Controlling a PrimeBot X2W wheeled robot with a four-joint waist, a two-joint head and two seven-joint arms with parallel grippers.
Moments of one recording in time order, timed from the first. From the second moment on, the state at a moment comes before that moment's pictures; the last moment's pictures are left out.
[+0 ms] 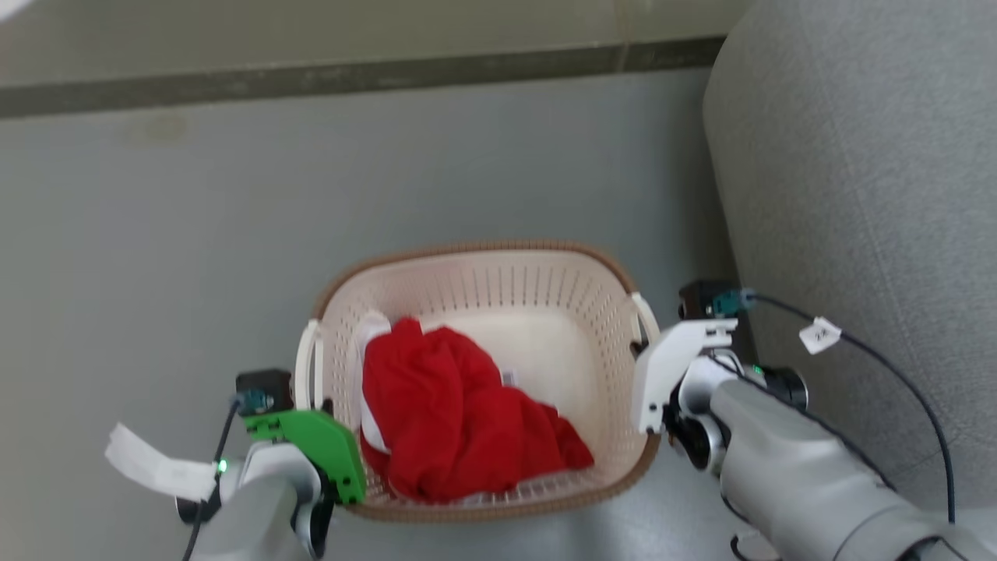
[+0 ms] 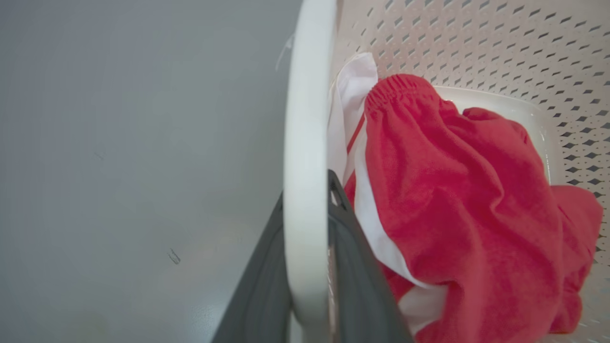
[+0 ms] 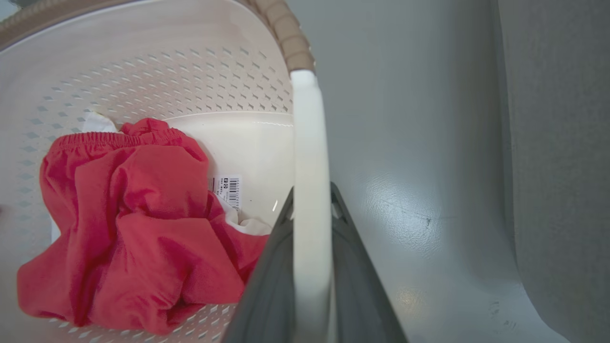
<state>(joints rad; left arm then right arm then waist) -0.50 0.00 -0.56 1.09 -0.70 0.06 -0.14 -0.64 -0.04 0.94 1.05 0.95 -0.12 0.00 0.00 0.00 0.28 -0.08</state>
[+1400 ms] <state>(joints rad) -0.92 0.02 -0.53 1.06 -0.64 0.08 -0.20 -1.05 -0.04 0.88 1.13 0.94 -0.12 -0.13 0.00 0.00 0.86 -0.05</state>
